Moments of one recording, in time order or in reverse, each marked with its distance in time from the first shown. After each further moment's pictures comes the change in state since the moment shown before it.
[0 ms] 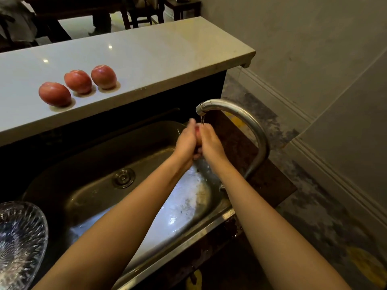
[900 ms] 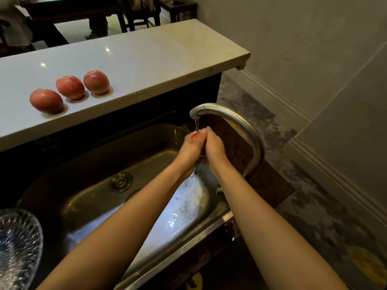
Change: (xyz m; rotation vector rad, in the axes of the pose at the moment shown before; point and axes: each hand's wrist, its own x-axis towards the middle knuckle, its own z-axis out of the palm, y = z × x) left_hand 0.003 -0.013 0.012 0.164 -0.086 0.113; right_hand 0.019 0.009 -0.007 0.259 0.146 0.226
